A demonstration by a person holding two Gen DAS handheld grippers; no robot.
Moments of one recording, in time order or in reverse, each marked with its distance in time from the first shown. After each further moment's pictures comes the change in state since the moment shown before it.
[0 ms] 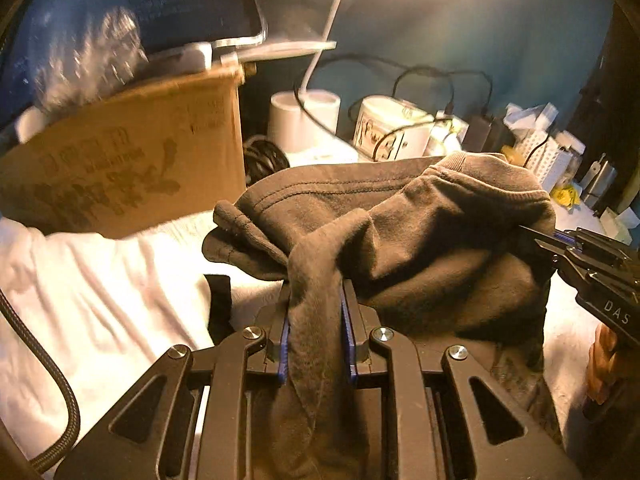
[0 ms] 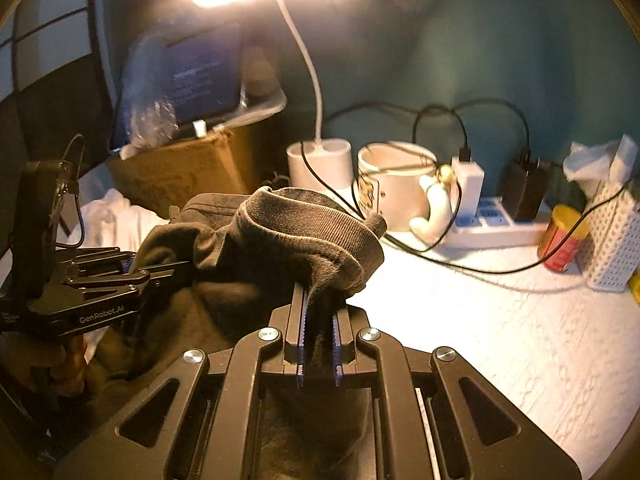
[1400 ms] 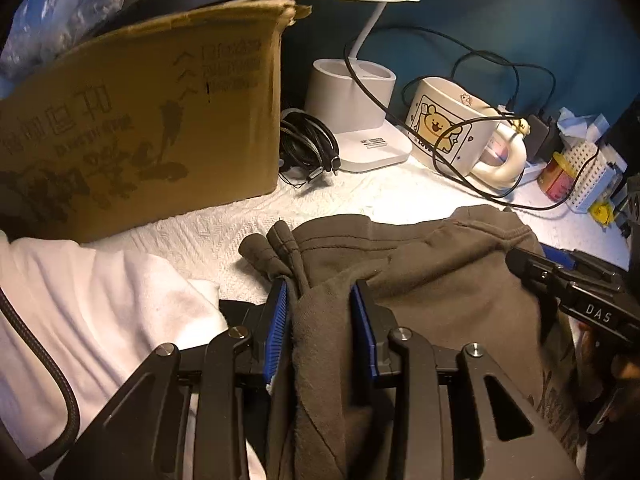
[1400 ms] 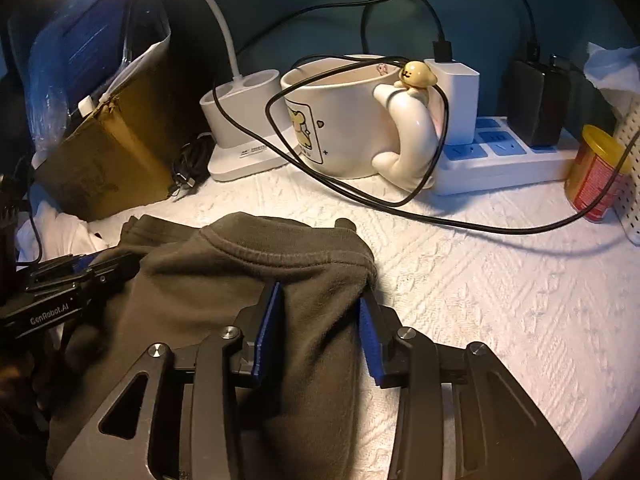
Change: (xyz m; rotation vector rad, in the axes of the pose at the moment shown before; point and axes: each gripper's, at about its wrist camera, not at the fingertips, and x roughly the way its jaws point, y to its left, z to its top) left arm 0.045 0.026 0.018 -0.062 0.073 0.059; right arm 0.084 -0.052 -0.003 0.159 0.175 -0.047
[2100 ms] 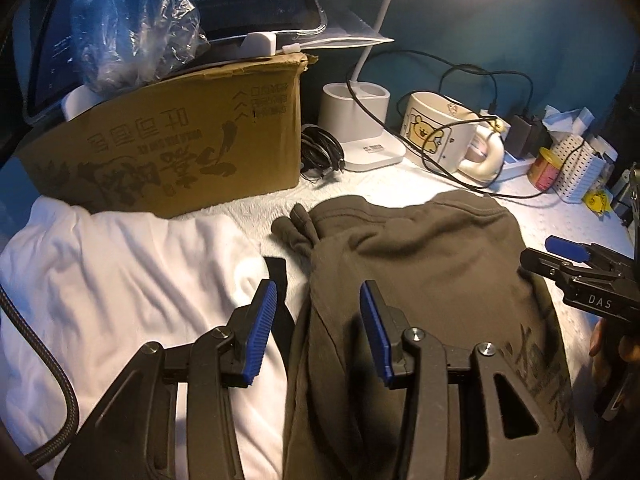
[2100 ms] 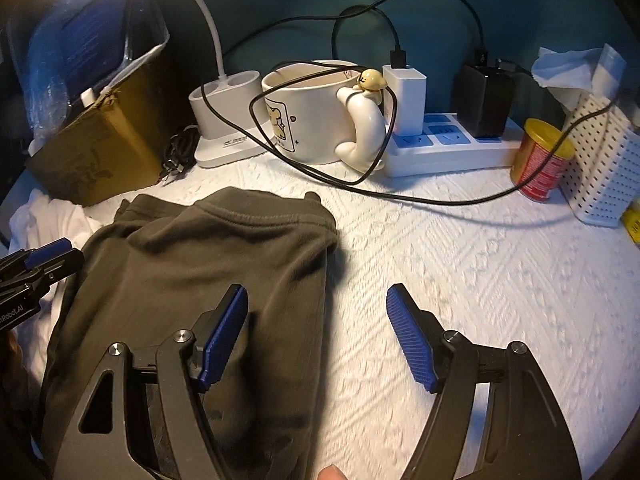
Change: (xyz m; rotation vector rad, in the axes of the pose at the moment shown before) left arm -0.058 -0.010 -0.026 0.015 -0.064 0.062; right arm -0.037 -0.003 -0.021 -0.004 0.012 -0.106
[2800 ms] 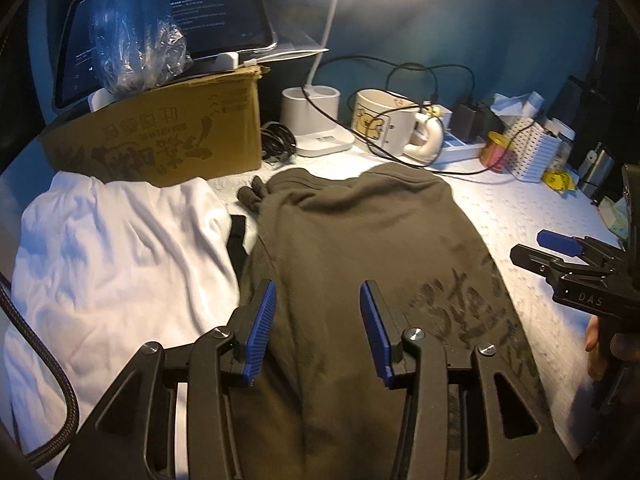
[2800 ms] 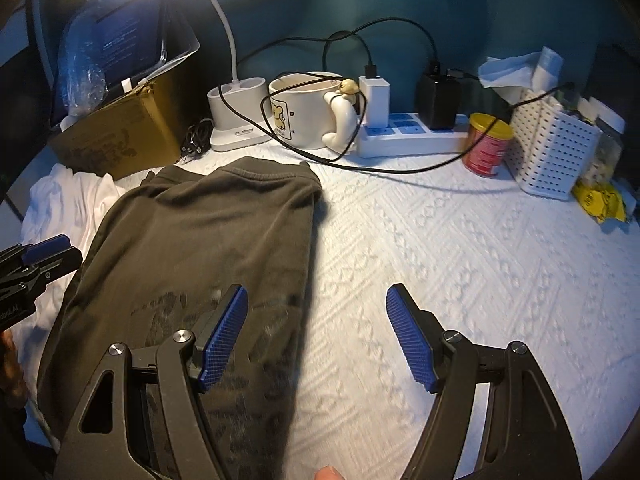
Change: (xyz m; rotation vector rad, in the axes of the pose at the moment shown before) left arm -0.055 -0.038 -0.046 0.023 -0.037 -0.060; right arm -0.065 -0.004 -0.053 -0.022 -0.043 -0.051
